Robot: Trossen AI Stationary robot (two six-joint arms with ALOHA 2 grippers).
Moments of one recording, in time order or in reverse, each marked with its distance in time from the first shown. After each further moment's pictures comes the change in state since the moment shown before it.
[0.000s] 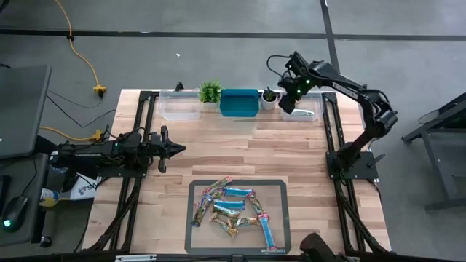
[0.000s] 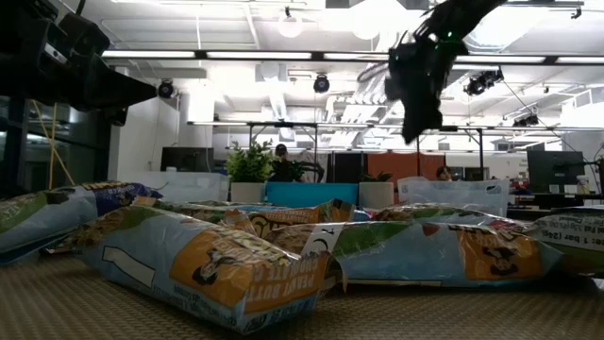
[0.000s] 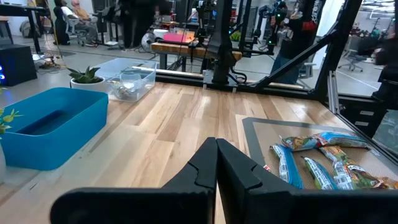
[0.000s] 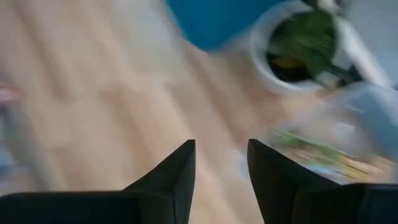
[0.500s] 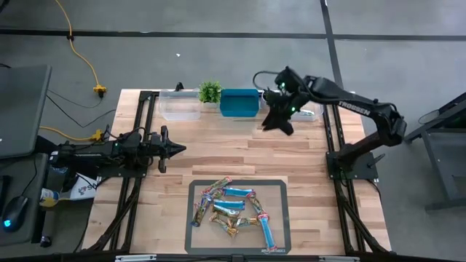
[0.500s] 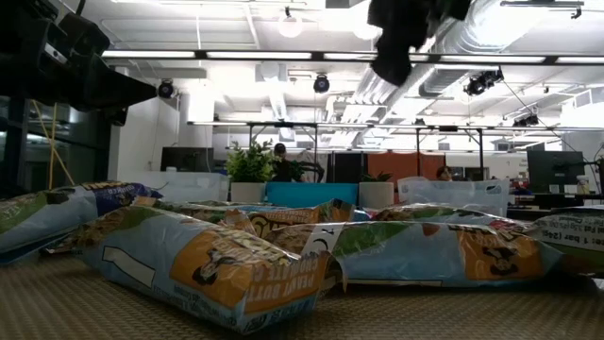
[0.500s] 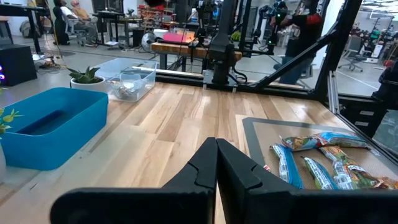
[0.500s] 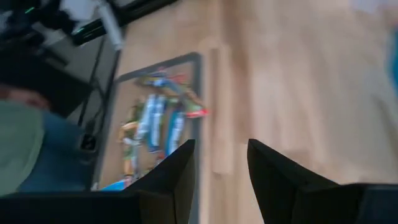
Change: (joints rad) left arm 0.000 0.000 0.000 0.000 0.000 0.000; right arm 0.380 -0.145 0.000 0.153 -0.305 0.091
